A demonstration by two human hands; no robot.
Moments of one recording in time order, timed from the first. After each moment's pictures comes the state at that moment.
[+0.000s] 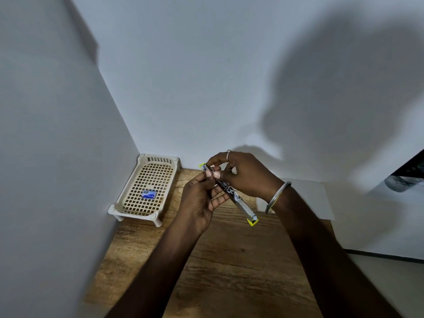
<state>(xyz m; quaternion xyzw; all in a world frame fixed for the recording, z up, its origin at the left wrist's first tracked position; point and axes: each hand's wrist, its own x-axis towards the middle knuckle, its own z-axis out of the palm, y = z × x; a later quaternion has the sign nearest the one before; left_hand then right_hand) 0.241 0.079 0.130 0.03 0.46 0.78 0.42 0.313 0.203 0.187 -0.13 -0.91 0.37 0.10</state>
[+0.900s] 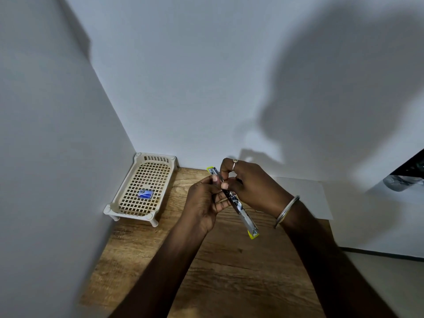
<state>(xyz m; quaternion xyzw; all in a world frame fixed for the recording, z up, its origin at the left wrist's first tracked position) 0.250 0.094 0.129 0.00 0.50 0.74 0.46 0.335 0.205 0.172 -0.12 -0.92 0.35 0.11</state>
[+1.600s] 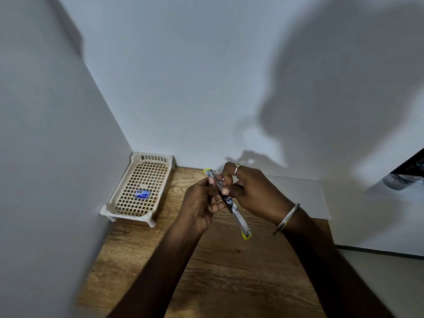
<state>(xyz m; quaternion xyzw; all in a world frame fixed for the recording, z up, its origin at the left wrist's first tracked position) 0.244 0.097 0.118 -0.01 0.52 0.72 0.45 0.343 0.207 0.158 -0.11 -0.90 0.40 0.14</state>
